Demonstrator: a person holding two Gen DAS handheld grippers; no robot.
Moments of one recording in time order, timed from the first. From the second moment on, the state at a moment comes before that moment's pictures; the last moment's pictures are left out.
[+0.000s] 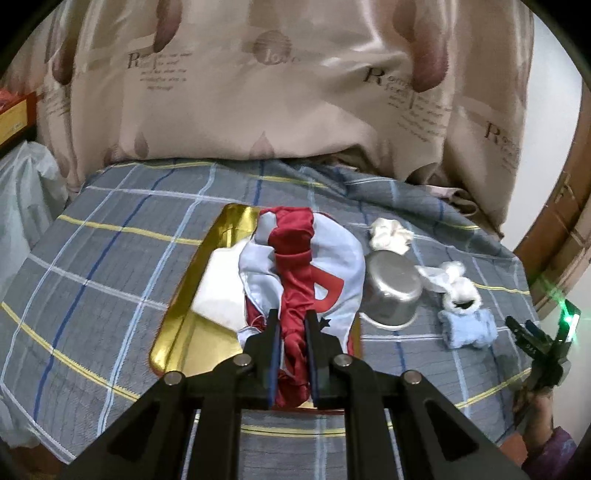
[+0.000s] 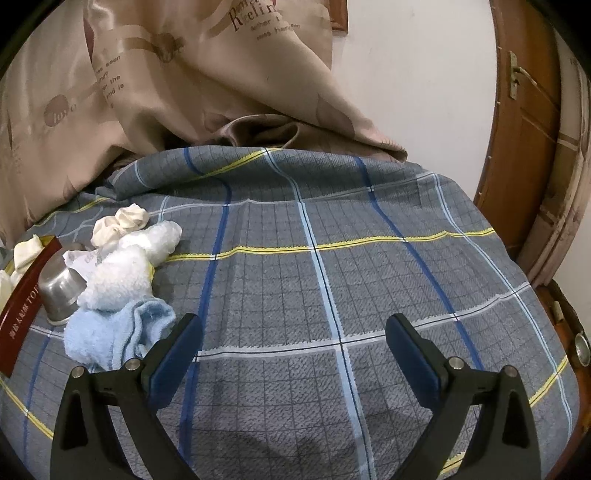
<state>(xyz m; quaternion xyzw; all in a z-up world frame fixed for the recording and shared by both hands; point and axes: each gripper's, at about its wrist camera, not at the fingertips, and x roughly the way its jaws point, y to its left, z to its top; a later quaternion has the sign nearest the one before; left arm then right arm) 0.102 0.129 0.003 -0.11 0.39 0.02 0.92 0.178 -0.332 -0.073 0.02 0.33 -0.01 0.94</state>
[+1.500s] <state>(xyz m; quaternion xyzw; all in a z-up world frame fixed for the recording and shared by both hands) 0.071 0.146 0.000 -0.11 0.35 0.10 0.93 0.178 -0.315 -0.072 -0.03 0.34 0.03 0.94</state>
